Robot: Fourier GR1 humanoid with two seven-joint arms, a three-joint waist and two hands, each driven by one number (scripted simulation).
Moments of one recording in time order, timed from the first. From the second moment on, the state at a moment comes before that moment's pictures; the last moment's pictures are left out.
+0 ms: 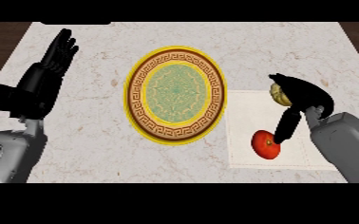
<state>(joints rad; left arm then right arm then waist) -0.30 0.44 -0.08 -1.55 0.20 0.10 0.07 -0.47 -0.59 0.42 -1.47 0.25 0.42 0.90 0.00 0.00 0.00</state>
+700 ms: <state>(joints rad) -0.29 0.39 -0.02 -1.60 0.16 0.05 0.11 -0.44 -0.53 0.36 -1.31 0.46 0.41 0.72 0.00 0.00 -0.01</state>
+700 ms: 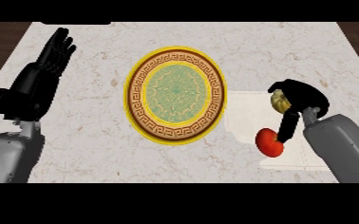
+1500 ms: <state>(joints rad) -0.19 0.41 0.05 -1.59 0.15 0.04 0.08 0.01 -0.57 0.37 -1.70 0.83 0.00 0.96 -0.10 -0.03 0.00</state>
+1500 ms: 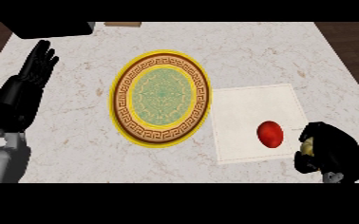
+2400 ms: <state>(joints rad) -0.24 0.37 0.01 -1.61 0.13 0.02 0.10 0.08 -0.33 0.68 -2.37 1.25 -0.01 1.07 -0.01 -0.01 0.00</state>
